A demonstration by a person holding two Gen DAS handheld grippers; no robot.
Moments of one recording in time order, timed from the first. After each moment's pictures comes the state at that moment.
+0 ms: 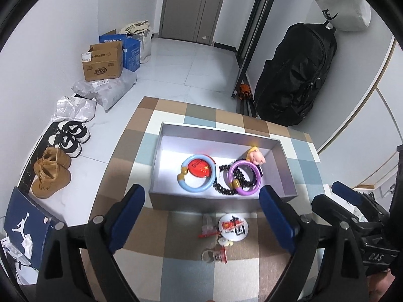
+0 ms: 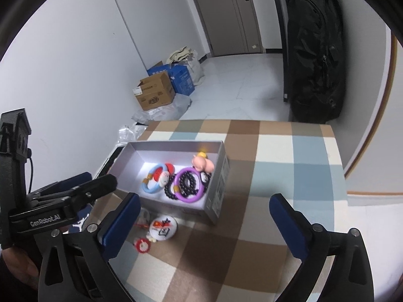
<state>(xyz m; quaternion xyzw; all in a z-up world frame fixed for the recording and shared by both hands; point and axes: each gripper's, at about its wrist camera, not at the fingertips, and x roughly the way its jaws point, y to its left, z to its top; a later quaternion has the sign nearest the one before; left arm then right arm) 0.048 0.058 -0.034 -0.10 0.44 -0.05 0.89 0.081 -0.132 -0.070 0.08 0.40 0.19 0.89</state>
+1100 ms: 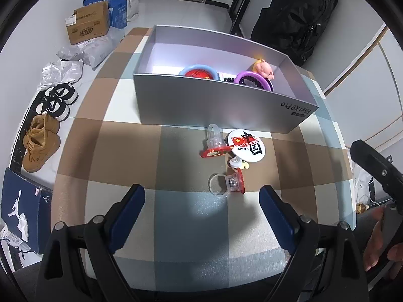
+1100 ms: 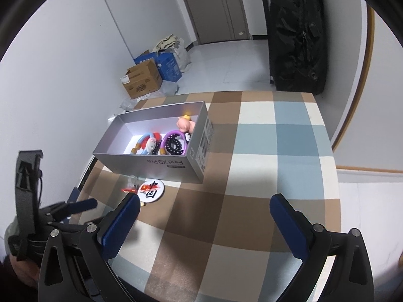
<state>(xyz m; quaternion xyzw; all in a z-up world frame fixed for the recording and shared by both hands) 0.025 0.056 -0.090 -0.08 0.55 -0.09 0.83 0.050 -0.144 -0.088 0.08 0.44 0.16 0.88</state>
